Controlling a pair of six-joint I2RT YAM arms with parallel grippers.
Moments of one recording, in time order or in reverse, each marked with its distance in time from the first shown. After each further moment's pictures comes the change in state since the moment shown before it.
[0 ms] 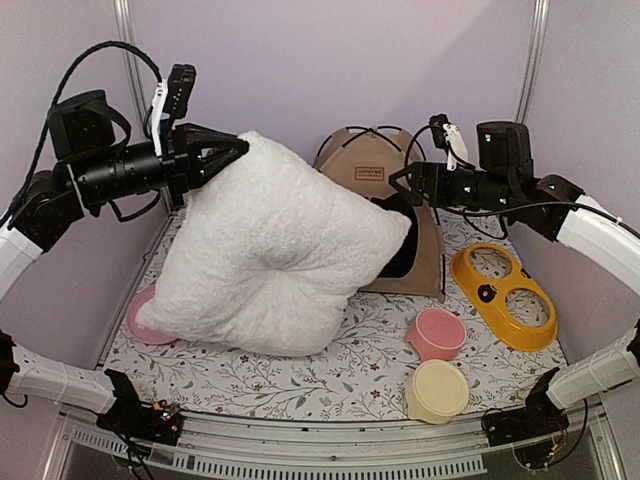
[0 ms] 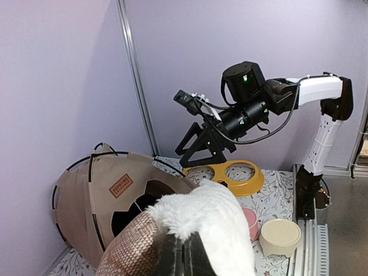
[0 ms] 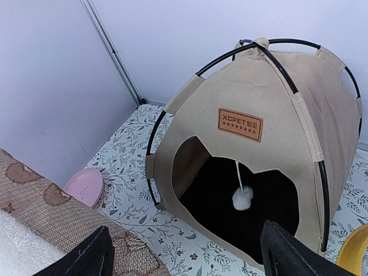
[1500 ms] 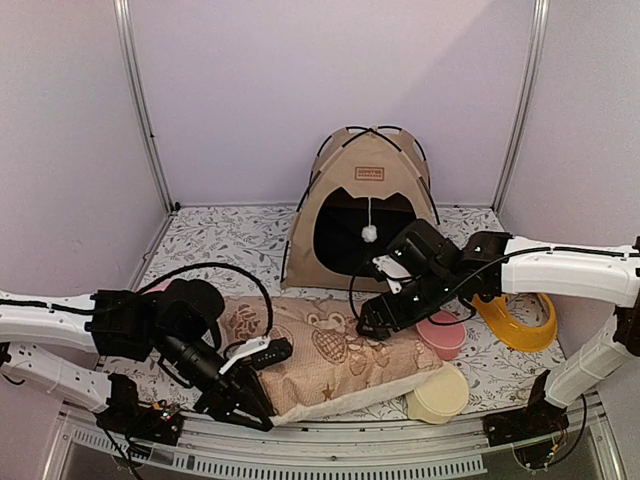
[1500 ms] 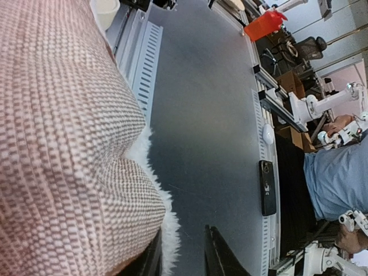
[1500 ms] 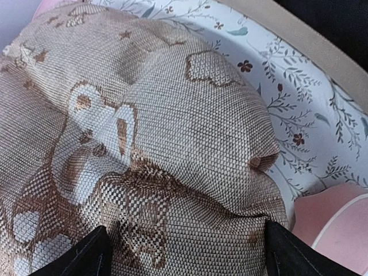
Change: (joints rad) left arm -0.461 -0.036 -0.723 -0.028 0.355 -0.470; right arm 0.316 0.155 -0.196 -0.312 -0.048 0.130
